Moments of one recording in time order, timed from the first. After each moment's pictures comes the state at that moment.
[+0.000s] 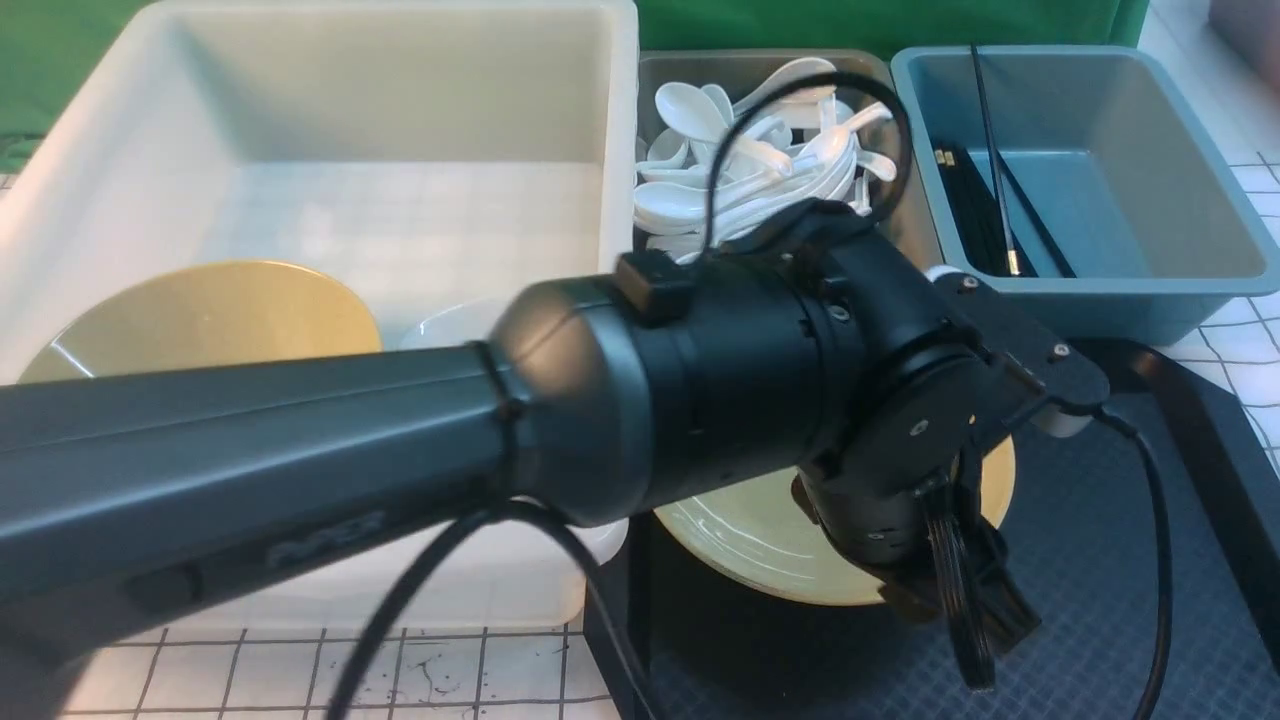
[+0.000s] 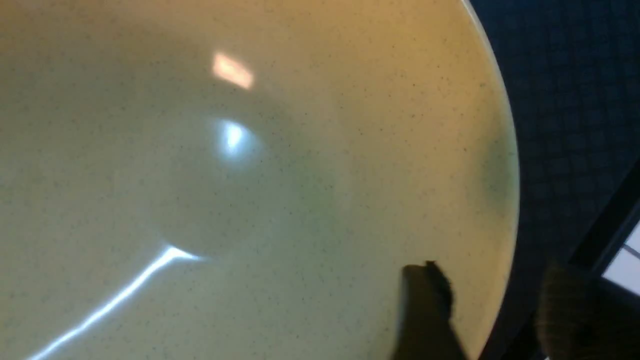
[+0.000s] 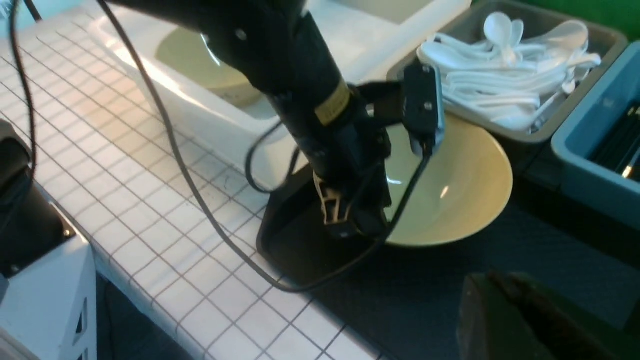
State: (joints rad) right arm 0.75 0.28 -1.11 -0.09 1.17 0.16; left arm -1.06 1.86 -1.50 0.11 0.85 0.00
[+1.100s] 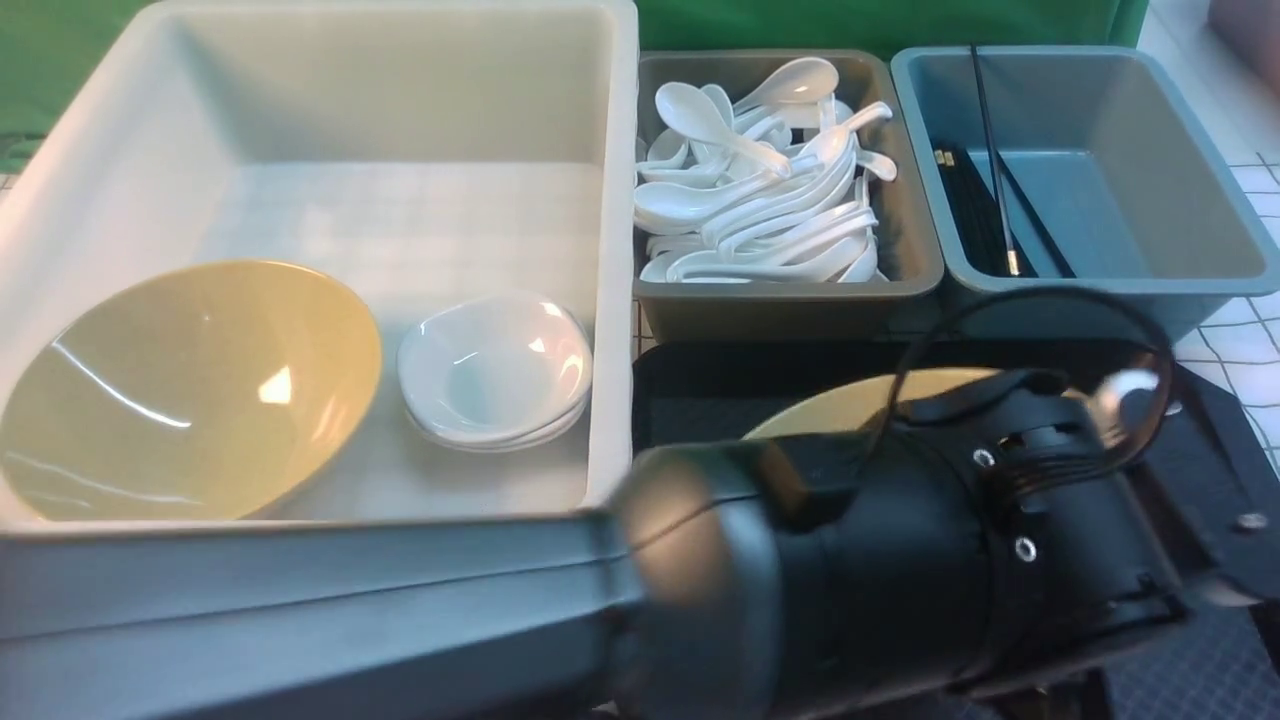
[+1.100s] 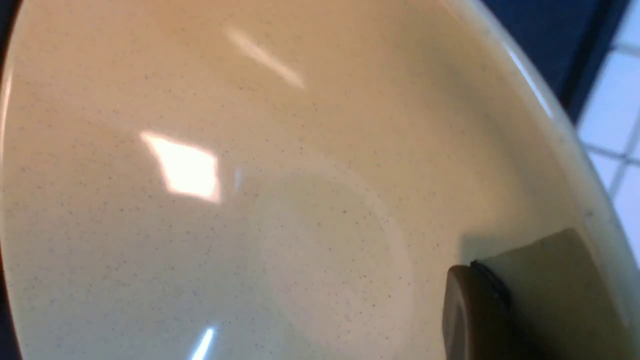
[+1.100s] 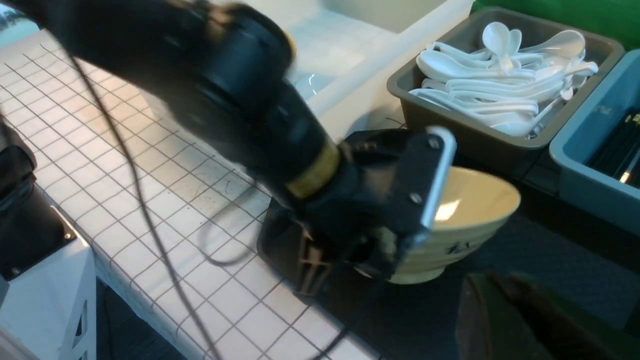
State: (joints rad) right arm 0.75 0.28 -1.11 -0.09 1.17 0.16; left arm -1.25 1.83 -1.51 0.29 0.82 0.00
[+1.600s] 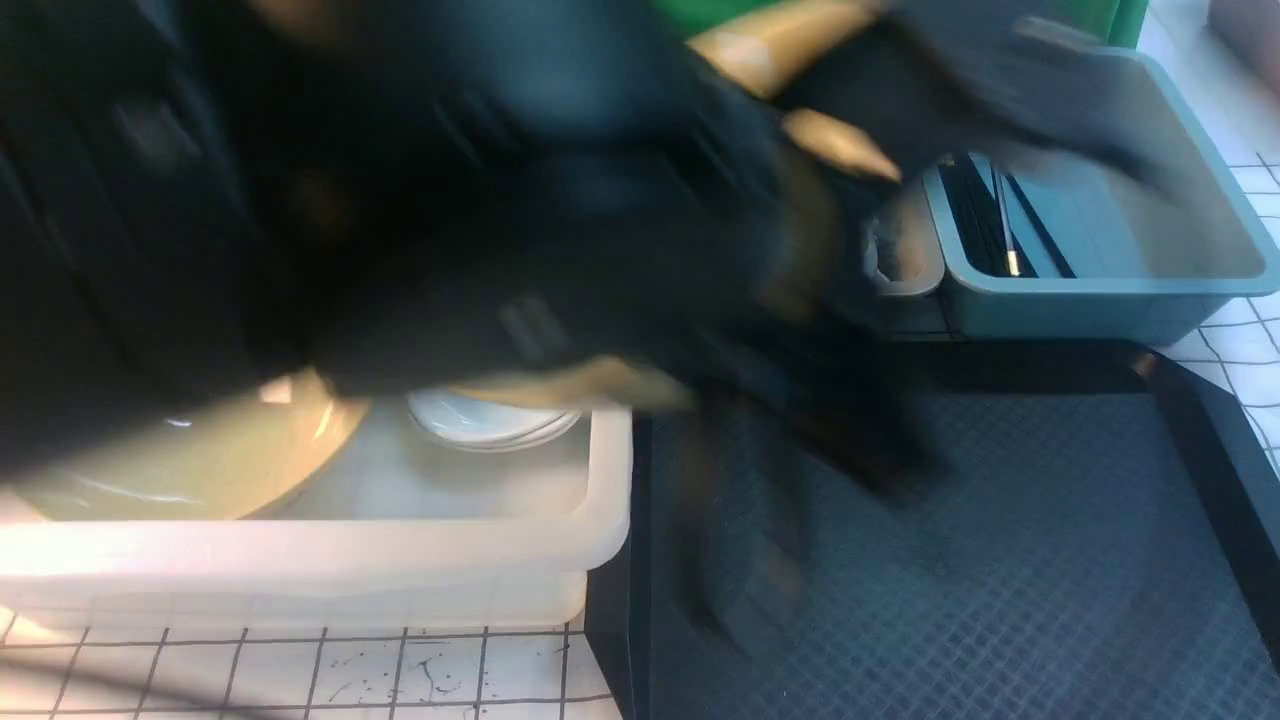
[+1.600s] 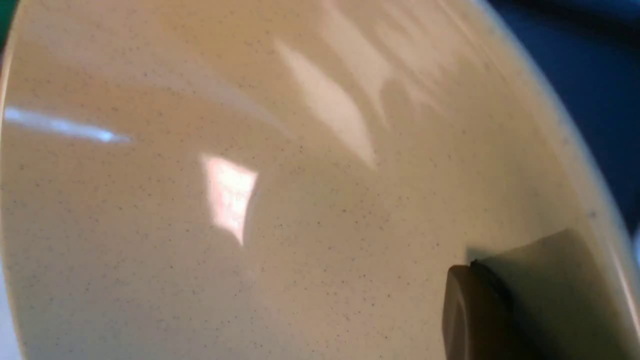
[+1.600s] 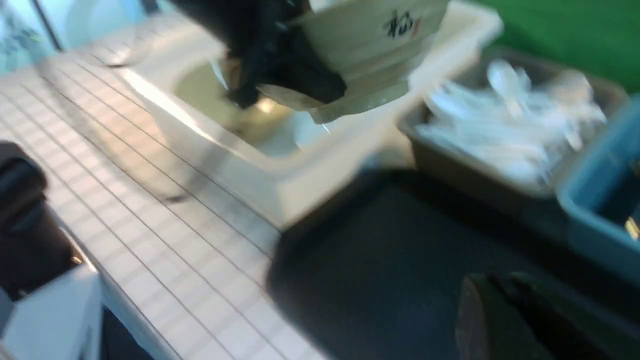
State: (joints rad) right arm 0.75 0.30 -1.11 -0.03 1.06 0.09; left arm -1.10 1.46 -1.50 0.47 1.10 -0.13
